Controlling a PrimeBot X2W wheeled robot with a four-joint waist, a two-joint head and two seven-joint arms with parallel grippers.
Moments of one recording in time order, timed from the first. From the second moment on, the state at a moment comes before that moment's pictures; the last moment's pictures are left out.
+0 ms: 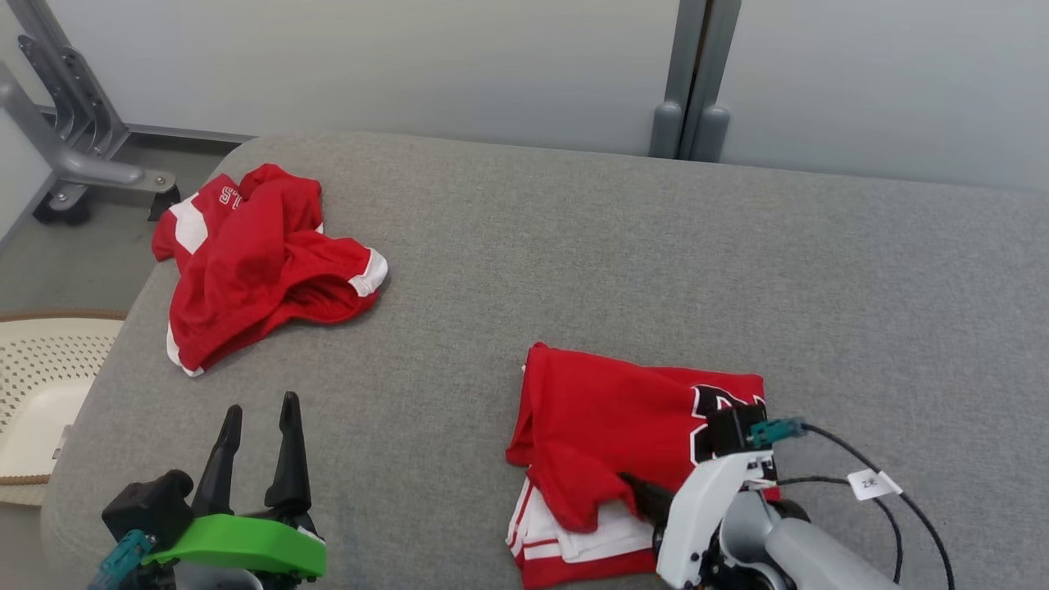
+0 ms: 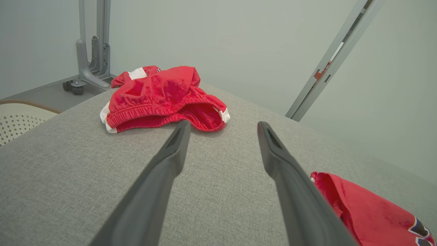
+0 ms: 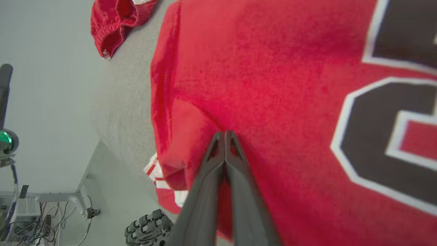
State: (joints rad) left arm -0.06 0.10 -0.07 0.32 -0.52 -0.13 -0.26; right arm -0.33 -0.18 0.66 0.58 0.93 0.13 0.14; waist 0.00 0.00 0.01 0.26
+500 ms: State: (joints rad) left arm -0.06 0.10 -0.07 0.32 -0.52 -0.13 -0.26; right arm -0.32 -0.11 0.80 0.51 0.98 0.13 0.12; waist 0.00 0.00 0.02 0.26
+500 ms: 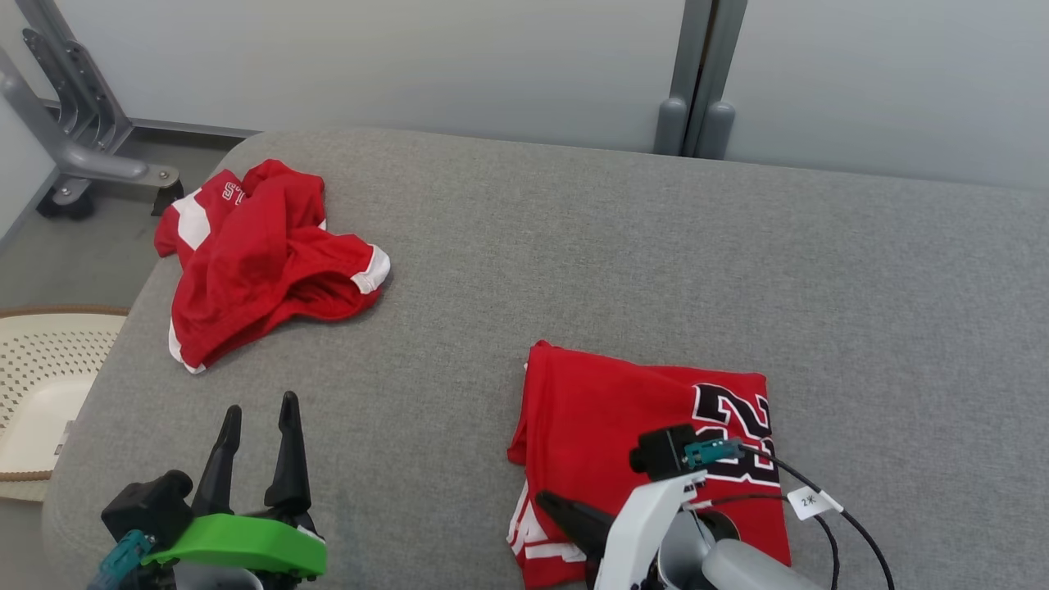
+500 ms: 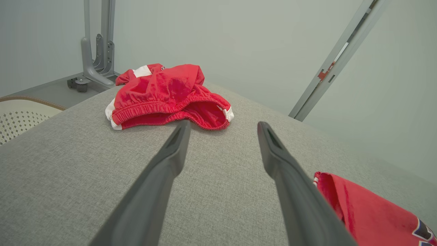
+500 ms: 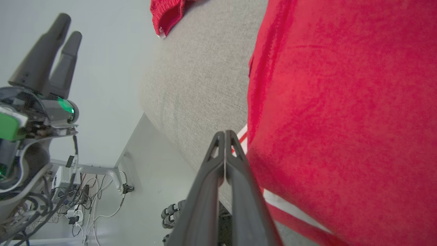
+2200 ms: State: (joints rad) left arm -0.03 0.08 0.03 0.20 -0.29 -0.13 -0.26; right arm -0.17 -0.29 0.21 0.34 0.53 0.13 -0.26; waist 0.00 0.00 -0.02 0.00
